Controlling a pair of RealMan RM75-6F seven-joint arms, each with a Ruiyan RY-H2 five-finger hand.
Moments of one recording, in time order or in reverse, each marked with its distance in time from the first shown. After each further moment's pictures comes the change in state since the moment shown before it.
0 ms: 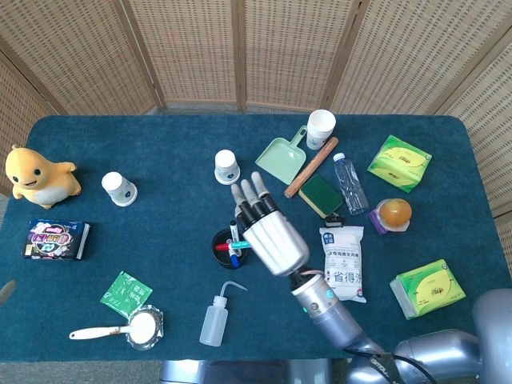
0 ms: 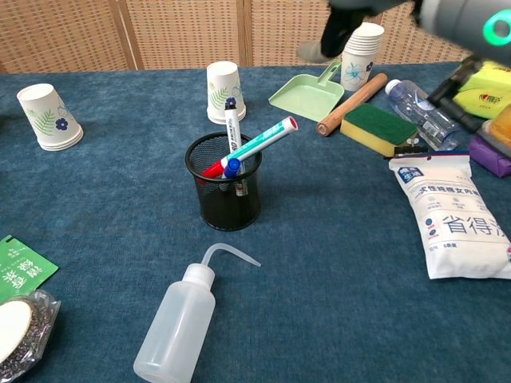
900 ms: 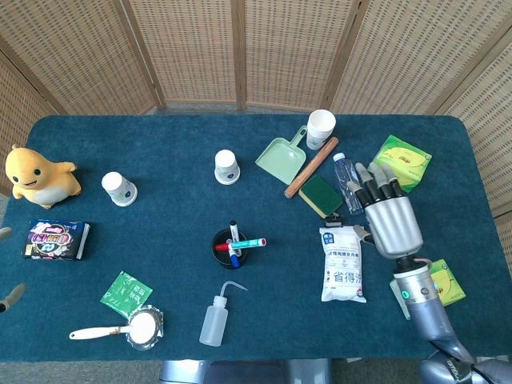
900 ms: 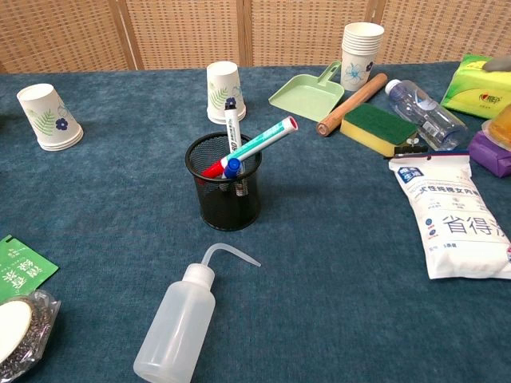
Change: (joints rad) left arm -0.007 -0.006 0.013 -0.018 0.018 -0.023 0.039; right arm -0.362 0.224 -0.050 0.258 -0.181 0.044 0.820
